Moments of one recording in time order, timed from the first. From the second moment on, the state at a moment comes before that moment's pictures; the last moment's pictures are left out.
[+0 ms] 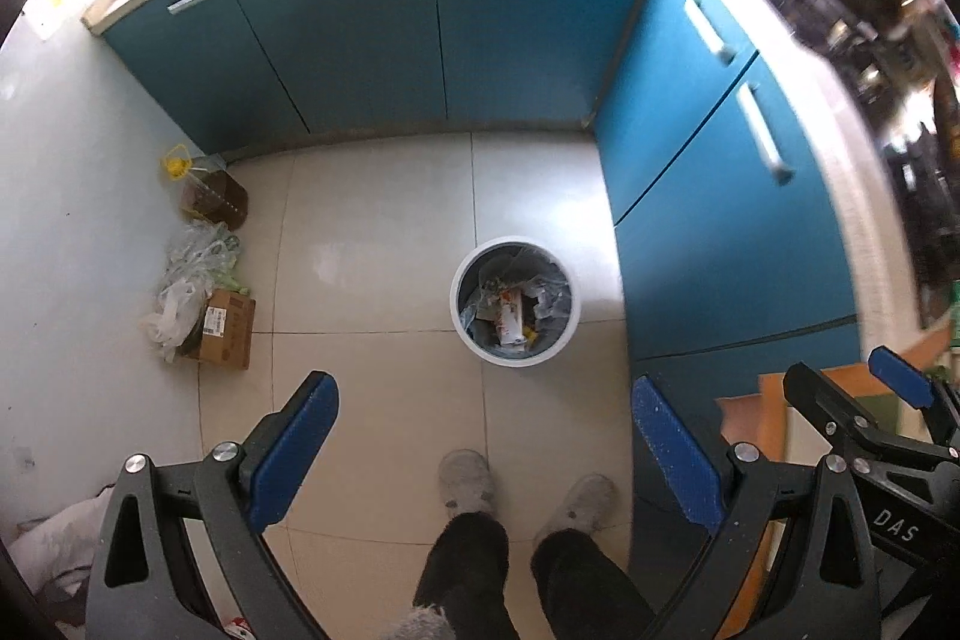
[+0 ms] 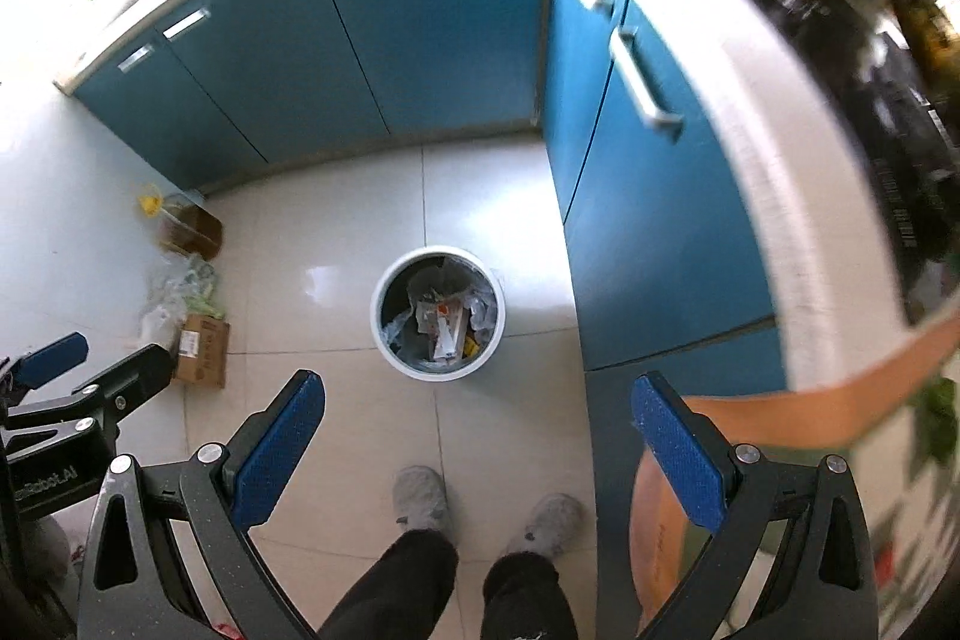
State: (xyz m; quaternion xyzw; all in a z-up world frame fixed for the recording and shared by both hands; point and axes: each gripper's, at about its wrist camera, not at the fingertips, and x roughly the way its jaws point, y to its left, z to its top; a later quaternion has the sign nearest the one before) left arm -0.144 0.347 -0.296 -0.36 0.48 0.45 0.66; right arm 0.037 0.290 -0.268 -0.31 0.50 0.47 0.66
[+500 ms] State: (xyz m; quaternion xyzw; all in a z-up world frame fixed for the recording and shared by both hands) left arm -0.116 0.303 -0.189 -0.25 0.45 0.51 0.69; right arm 0.089 0.202 -0.171 -0.12 0.55 0.48 0.67
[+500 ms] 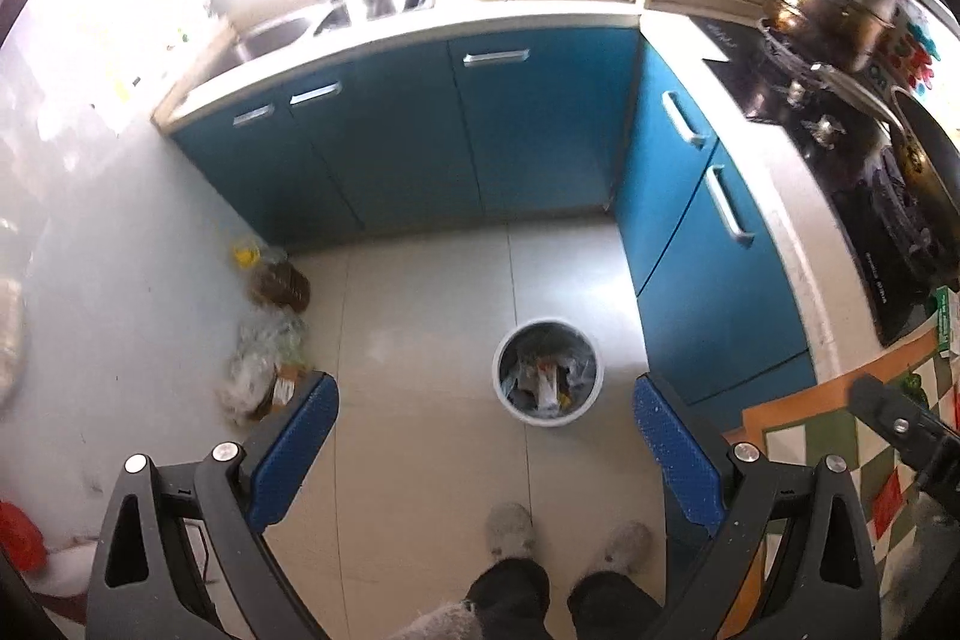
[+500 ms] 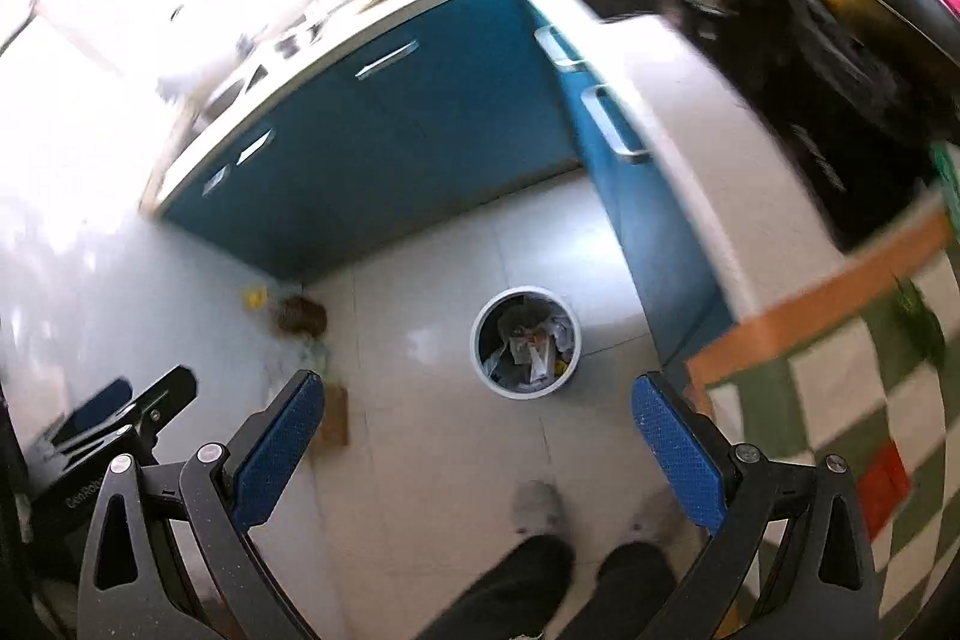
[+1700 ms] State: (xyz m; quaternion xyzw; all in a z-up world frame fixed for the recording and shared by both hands) left arm 0.231 0.058 -0.291 -0.07 0.65 0.10 0.75; right arm 0.361 -0.245 -0.291 0.01 0.62 -0.02 0.79
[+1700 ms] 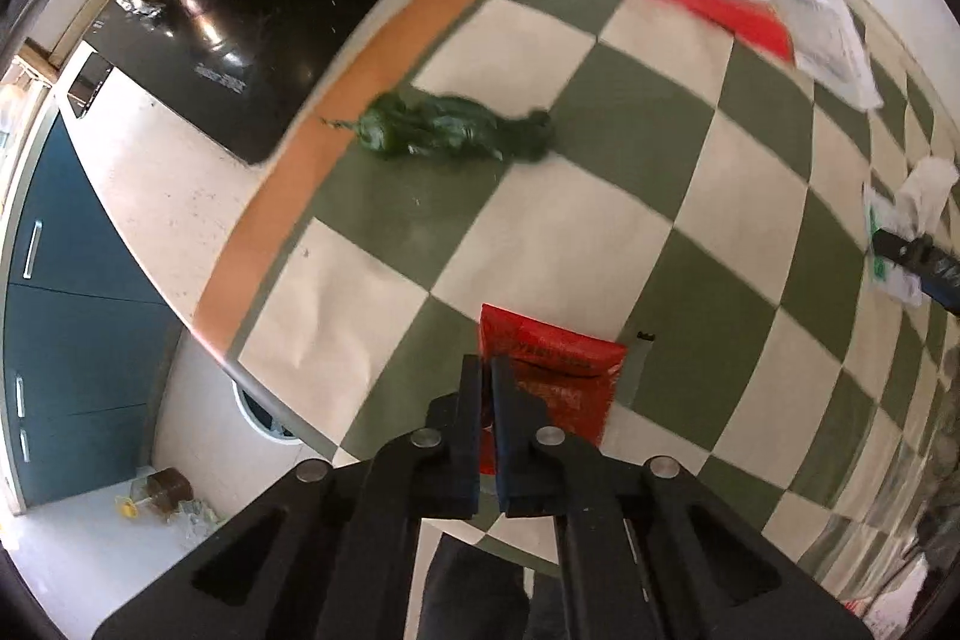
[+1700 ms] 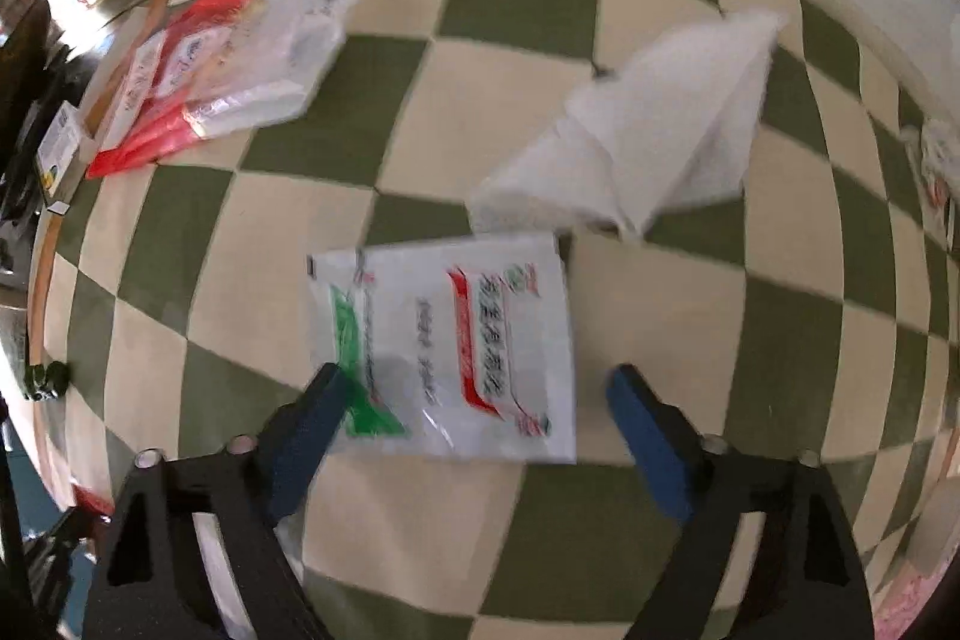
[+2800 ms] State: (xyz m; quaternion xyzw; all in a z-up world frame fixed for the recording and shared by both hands) left arm 0.002 0.369 -0.299 -0.32 0.54 0.33 0.71; right arm 0.160 0.176 -0.276 -0.08 0.60 0.39 0.69
